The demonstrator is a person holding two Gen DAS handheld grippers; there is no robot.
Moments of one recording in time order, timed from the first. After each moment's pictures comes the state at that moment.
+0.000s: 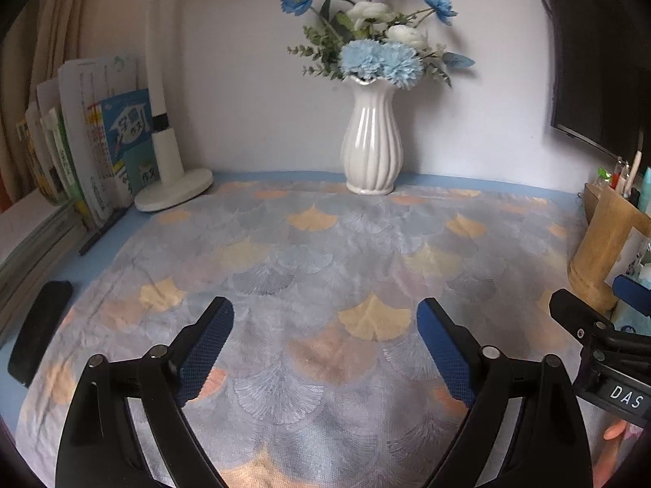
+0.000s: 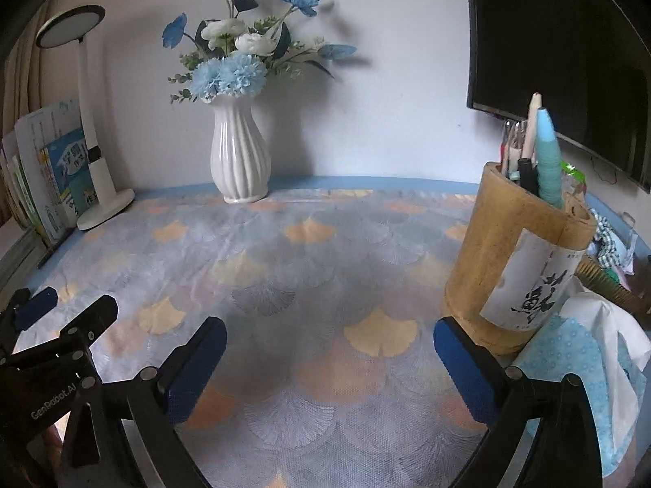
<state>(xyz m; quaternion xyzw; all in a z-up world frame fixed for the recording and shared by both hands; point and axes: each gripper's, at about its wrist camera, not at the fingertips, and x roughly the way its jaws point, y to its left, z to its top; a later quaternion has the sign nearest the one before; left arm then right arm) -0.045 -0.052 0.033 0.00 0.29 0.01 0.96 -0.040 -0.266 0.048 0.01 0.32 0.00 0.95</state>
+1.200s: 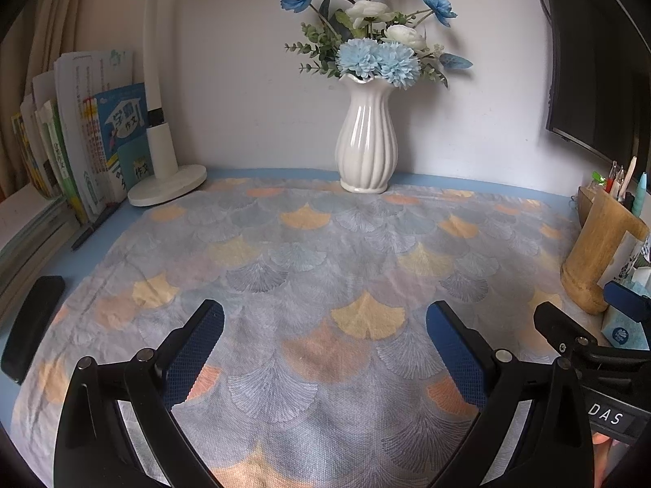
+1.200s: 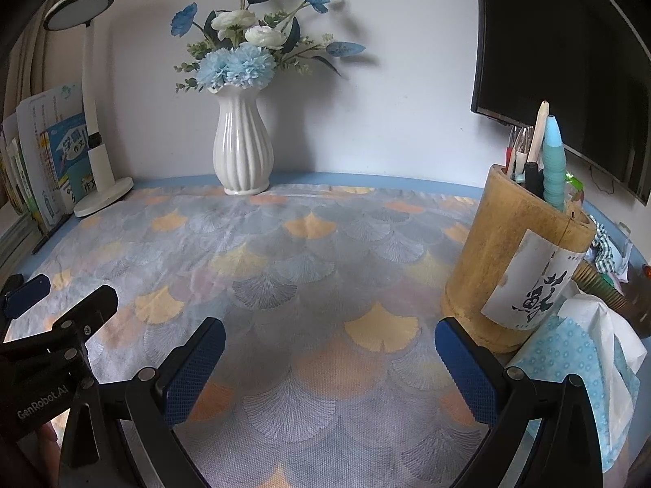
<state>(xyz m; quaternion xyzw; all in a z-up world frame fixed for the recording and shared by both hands) -0.045 -0.051 0.034 -0.01 0.29 0.00 0.96 -0.041 -0.260 0.047 -0.01 0.33 0.00 0.95</state>
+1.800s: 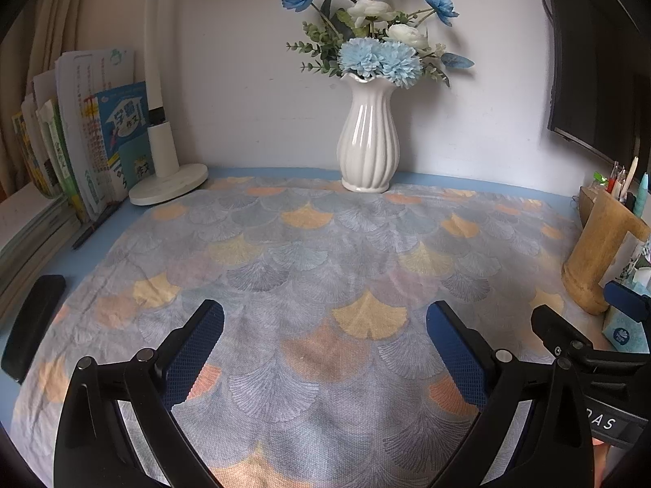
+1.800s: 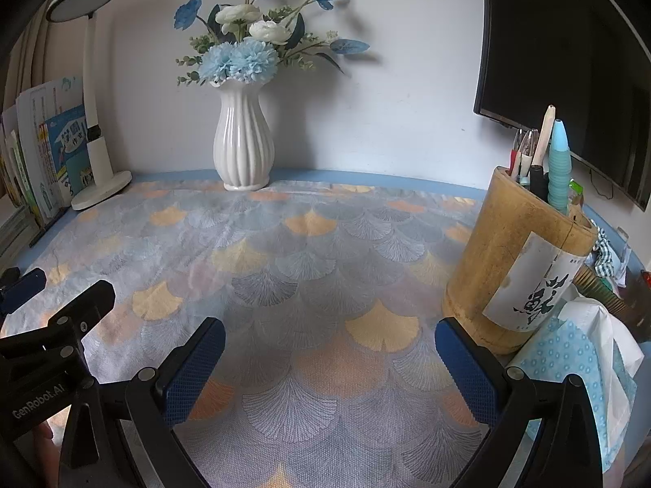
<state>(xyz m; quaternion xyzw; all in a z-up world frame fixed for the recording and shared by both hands) -0.045 -0.050 0.034 -0.01 0.29 0.00 0.96 -0.038 -0.256 0.045 -0.03 0.33 -0.01 0.94</state>
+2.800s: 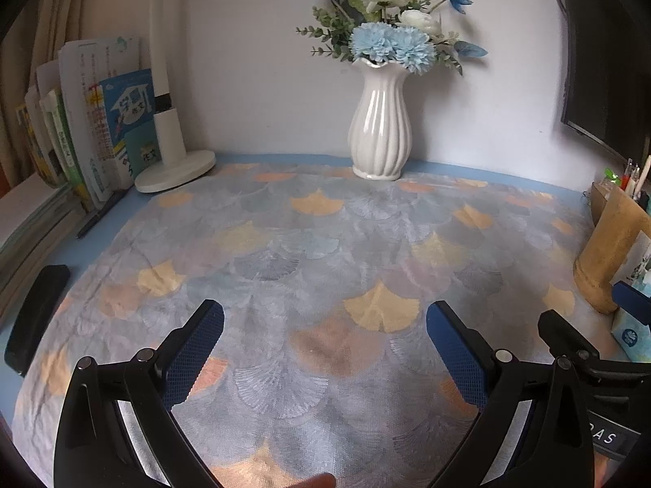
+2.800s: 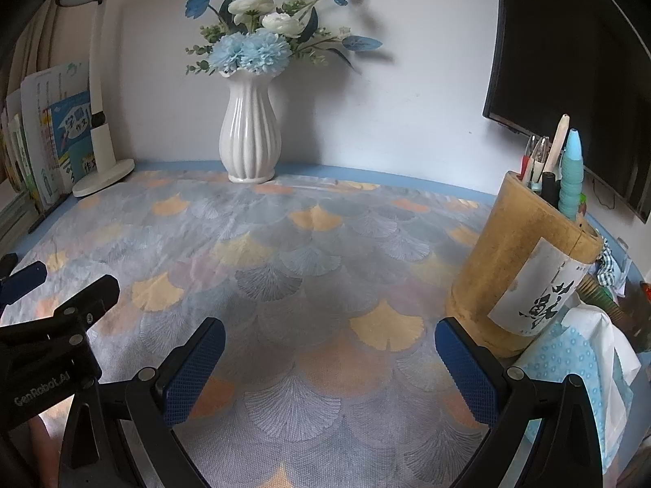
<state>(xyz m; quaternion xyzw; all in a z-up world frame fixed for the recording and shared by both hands) -0.039 -0.048 0.029 -0.01 0.31 0.01 0.95 -0.036 -0.250 0.042 -0.04 0.34 0.00 0.94</state>
